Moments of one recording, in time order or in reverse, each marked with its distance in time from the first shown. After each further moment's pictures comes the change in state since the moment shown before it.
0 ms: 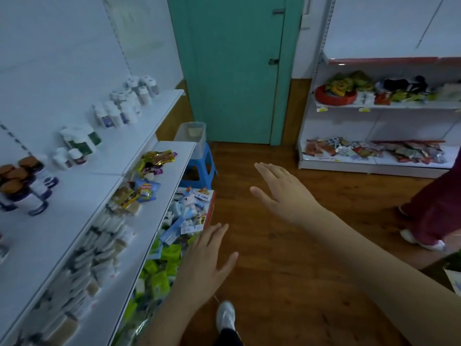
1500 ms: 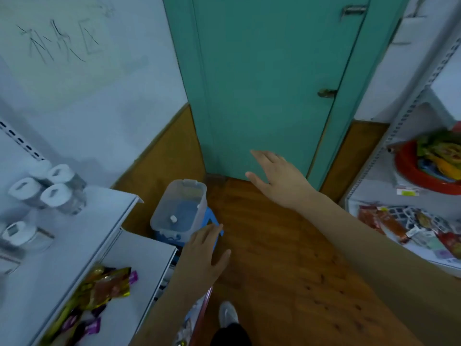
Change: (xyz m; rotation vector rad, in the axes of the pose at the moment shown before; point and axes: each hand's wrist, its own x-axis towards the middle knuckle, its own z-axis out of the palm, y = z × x) left_hand 0.825 -0.167 -0.021 -0.034 0.022 -0.188; right_hand 0.841 0.315 0.022 0.056 -0.051 -0.174
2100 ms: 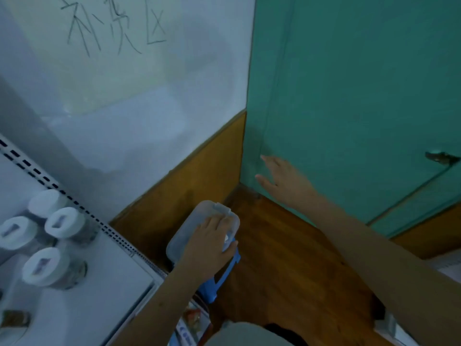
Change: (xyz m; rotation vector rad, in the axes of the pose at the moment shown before) left_hand 0.245 -0.142 -0.080 0.125 0.068 -0.154; right_hand 0.352 -0.008 0.091 -0.010 -0.206 -0.177
